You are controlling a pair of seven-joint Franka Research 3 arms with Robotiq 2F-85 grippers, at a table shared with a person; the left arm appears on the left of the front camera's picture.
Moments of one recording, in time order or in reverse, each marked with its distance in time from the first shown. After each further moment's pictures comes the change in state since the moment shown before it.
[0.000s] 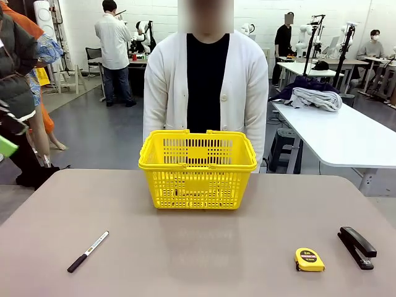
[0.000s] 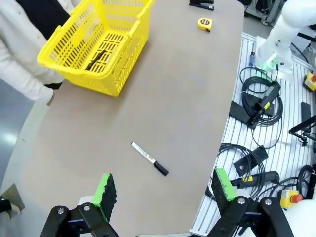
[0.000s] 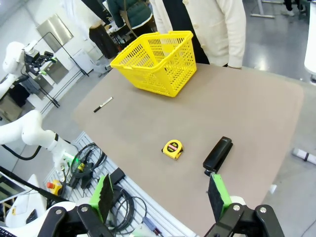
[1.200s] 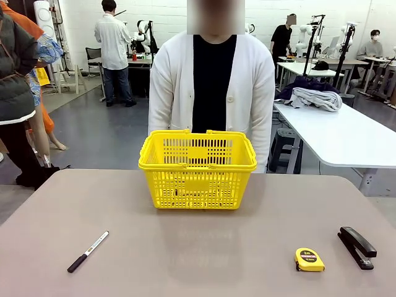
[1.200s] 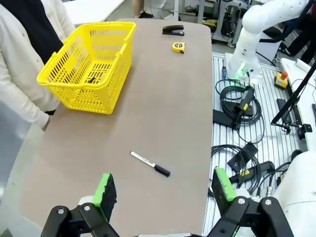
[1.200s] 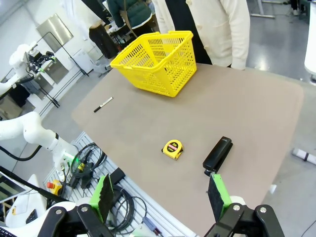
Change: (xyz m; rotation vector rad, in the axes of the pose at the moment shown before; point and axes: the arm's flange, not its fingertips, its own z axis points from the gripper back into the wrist) left arm -0.091 0.064 0.044 -0.161 -0.227 -0.109; right arm 0.000 0.000 0.000 0.000 0.000 0.000
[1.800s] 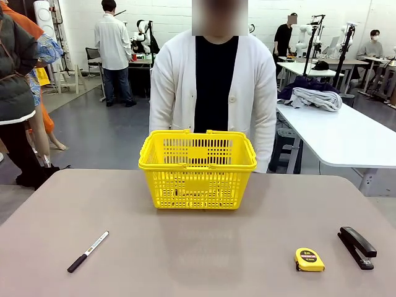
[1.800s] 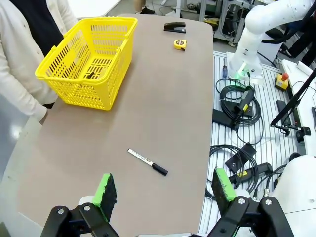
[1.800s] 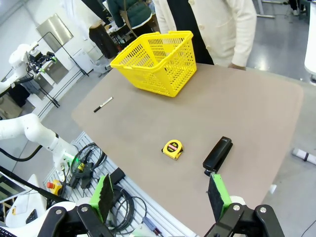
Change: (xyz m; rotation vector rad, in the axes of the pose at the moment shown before) left arm 0.005 0.001 -0.008 0.000 0.023 0.039; right arm 0.000 0.000 0.000 0.000 0.000 0.000
